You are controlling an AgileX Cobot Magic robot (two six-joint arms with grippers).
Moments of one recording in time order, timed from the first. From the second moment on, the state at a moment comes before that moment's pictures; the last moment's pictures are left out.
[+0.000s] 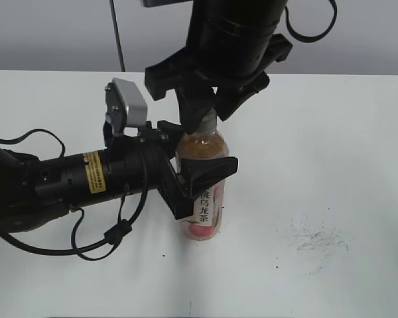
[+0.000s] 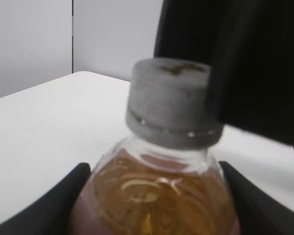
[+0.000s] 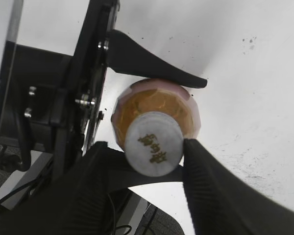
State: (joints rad) left arm -0.52 1.97 -0.69 0.77 -1.21 -0.37; right arm 0.78 1.82 -1.68 0.06 1.22 0.09
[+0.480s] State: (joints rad) left arm -0.52 1.97 -0.69 0.77 -1.21 -0.37; right arm 0.78 1.83 -1.68 0.06 1.22 0.09
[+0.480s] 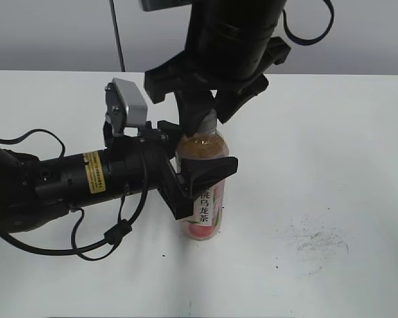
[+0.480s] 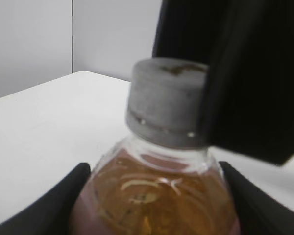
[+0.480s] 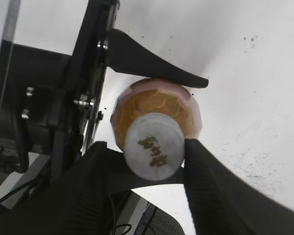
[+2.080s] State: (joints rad) left arm -0.52 1.97 -0.69 0.78 -1.21 -0.36; right arm 0.78 1.84 -1.68 0.04 1.21 -1.13
